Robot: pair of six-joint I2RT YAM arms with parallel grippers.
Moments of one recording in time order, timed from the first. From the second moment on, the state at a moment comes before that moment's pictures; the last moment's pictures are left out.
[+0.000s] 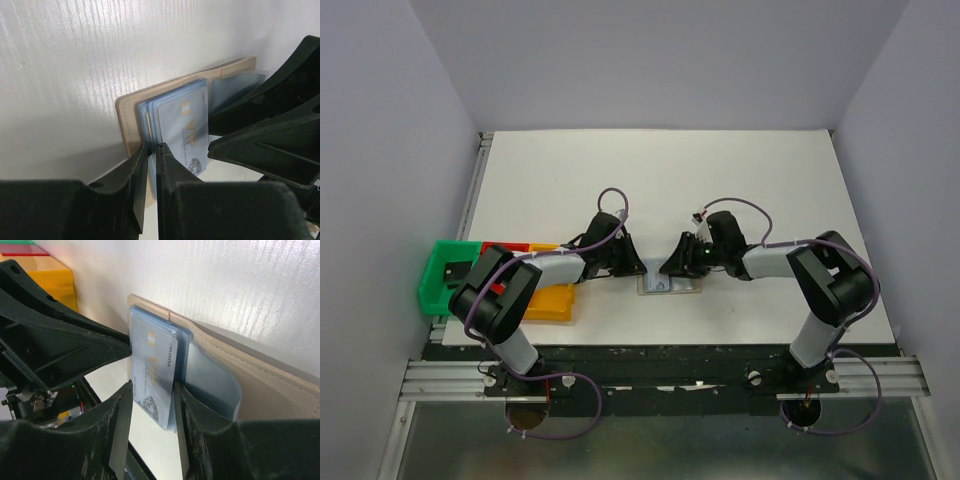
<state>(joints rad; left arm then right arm) -0.57 1.64 0.71 0.13 0.31 -0.77 0.52 1.74 0.71 0.29 -0.56 0.78</state>
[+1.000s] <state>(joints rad) -0.58 1.65 0.72 0.16 0.28 -0.77 0.48 1.81 0.57 0.66 -0.68 0.96</state>
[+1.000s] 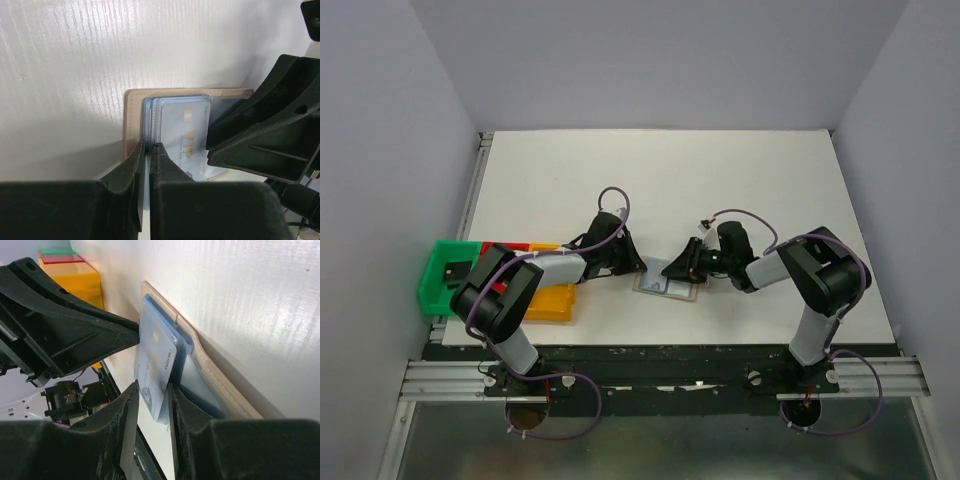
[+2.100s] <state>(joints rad) -0.58 1.65 0.72 0.17 0.26 -0.78 0.46 1.80 0.53 0.75 -0.69 0.98</state>
